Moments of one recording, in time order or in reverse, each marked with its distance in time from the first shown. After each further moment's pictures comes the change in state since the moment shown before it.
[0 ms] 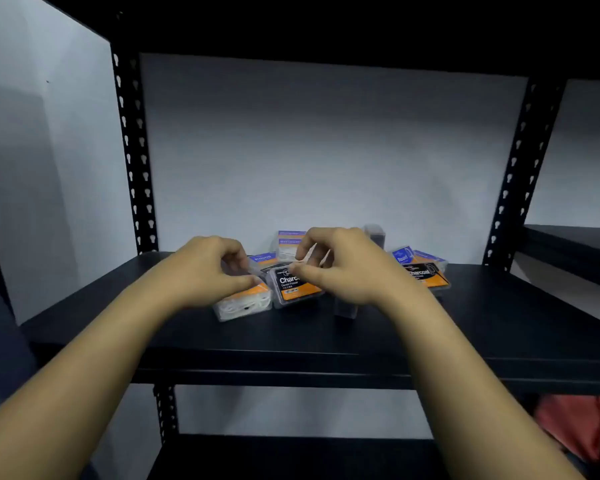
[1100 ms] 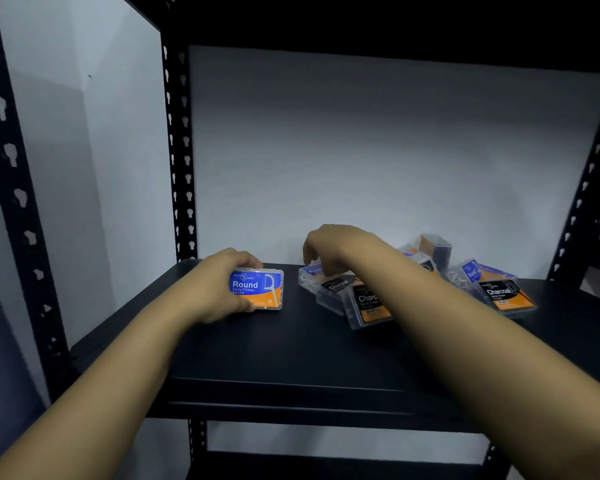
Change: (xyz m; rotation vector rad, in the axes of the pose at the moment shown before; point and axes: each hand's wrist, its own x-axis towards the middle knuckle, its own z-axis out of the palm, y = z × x) left_hand 0.020 -0.111 -0.006 -0.157 -0.079 -0.115; right_hand 0.175 -0.014 0.088 -0.719 -0.438 0.082
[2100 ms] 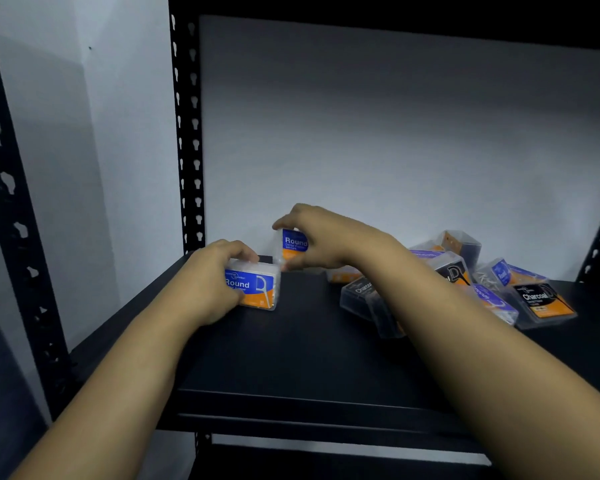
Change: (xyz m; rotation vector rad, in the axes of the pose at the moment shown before) left_hand 0.005 -0.029 0.003 -0.105 0.175 -0.011; right_hand 0.017 -0.026 -0.005 0.285 0.248 -0.267
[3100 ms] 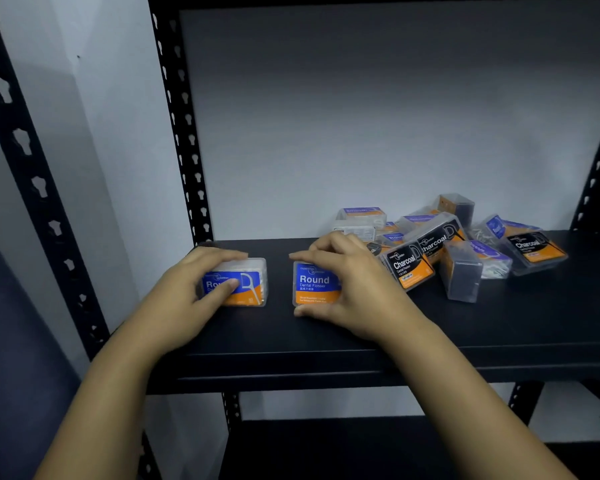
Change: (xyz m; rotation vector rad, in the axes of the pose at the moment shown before) left_hand -0.058 -0.036 -0.028 -0.055 -0.016 0.283; right_hand -0.127 -0.058 0.060 0.247 0.410 0.051
